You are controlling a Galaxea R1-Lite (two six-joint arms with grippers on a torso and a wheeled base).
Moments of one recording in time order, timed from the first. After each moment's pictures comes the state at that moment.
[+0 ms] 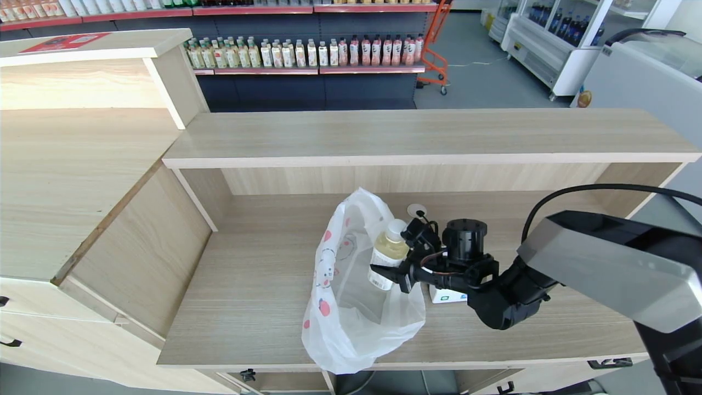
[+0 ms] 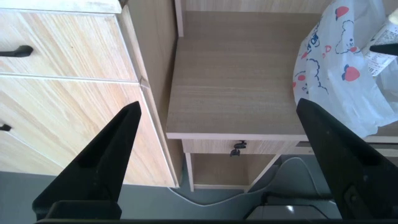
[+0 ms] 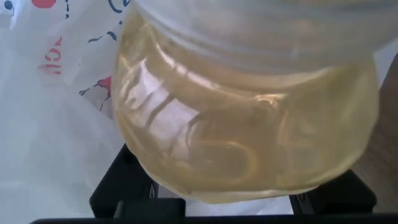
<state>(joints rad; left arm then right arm) 0.00 0.00 0.00 0.00 0.01 -0.01 0.44 2.39 -1.08 -1.09 0.50 -0.29</state>
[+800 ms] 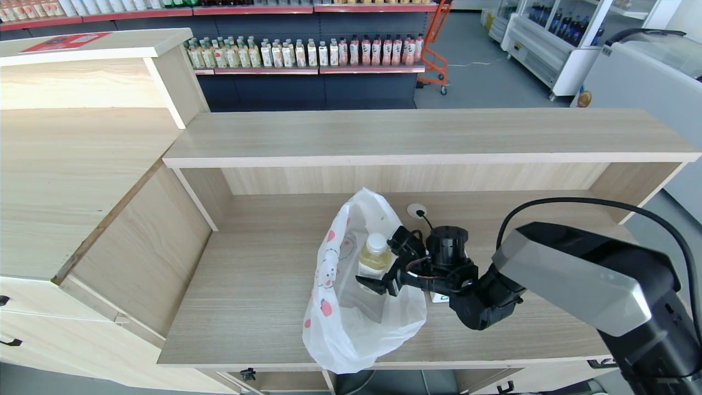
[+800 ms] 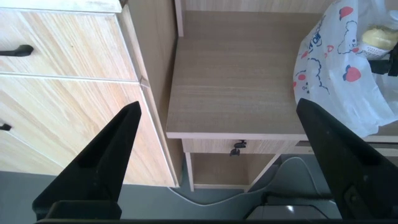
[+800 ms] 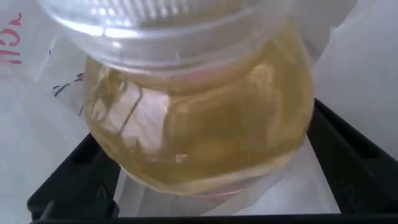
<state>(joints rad) 0.00 0.00 0.00 0.00 0.01 -0.01 0.46 2.50 -1.20 -1.09 0.50 -0.31</state>
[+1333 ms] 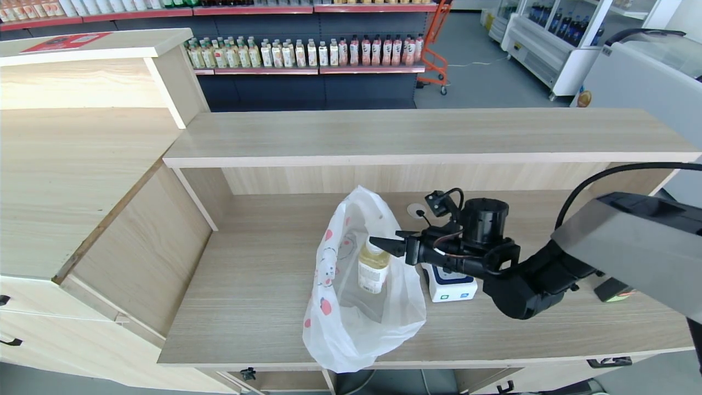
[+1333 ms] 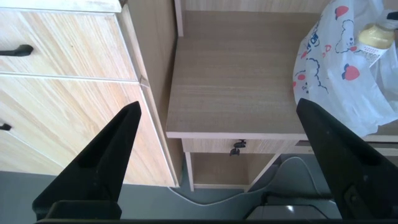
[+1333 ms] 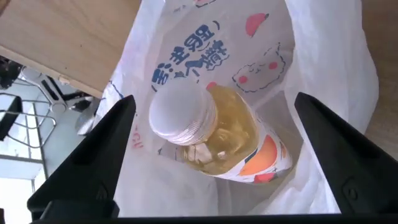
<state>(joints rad) 0.00 0.00 0.00 0.00 0.01 -0.01 0.43 2.24 -1.02 -1.08 0.50 0.27</state>
